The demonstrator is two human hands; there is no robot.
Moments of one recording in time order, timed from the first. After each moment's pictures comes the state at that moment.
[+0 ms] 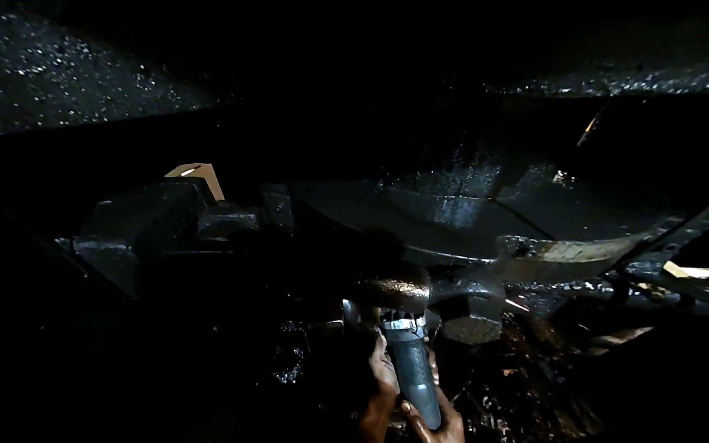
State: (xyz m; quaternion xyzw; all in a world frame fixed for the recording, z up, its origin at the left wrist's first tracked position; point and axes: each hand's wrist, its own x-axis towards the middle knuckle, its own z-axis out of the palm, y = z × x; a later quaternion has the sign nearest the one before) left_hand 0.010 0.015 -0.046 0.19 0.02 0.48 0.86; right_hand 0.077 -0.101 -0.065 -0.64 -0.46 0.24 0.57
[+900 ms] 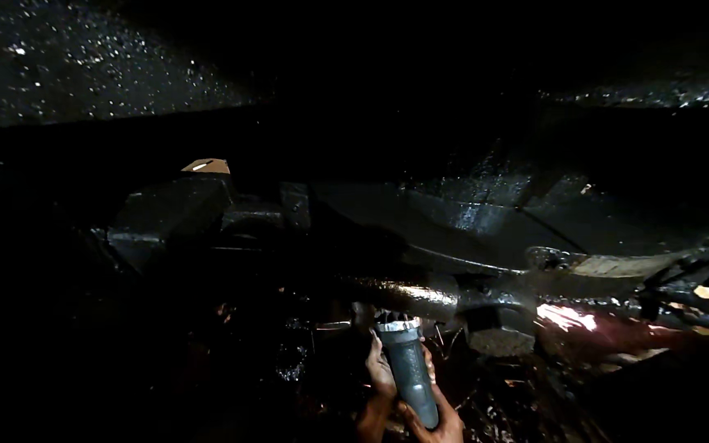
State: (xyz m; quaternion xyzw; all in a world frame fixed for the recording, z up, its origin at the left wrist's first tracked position) left_hand -0.009 0.009 -0.045 0.22 0.01 0.53 0.82; right_hand 0.072 -0.092 -0.056 -0.65 -0.49 0.25 0.52
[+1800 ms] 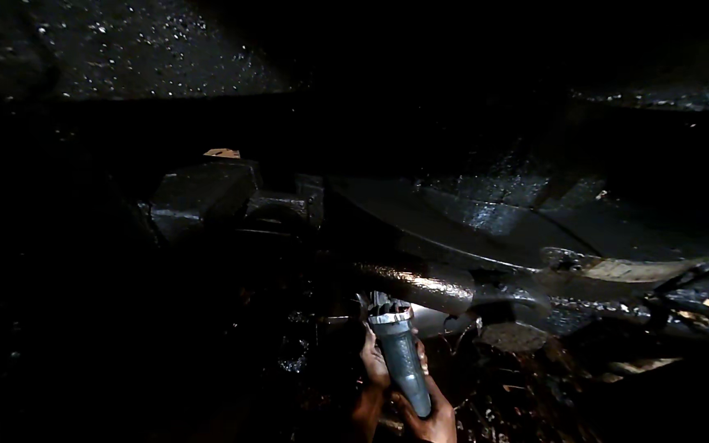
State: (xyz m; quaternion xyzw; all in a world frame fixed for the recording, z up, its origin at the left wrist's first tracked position) left_hand -0.063 -0.032 -0.062 0.43 0.31 0.53 0.66; right_hand 0.065 -0.082 -0.048 -0.67 -0.51 0.23 0.48
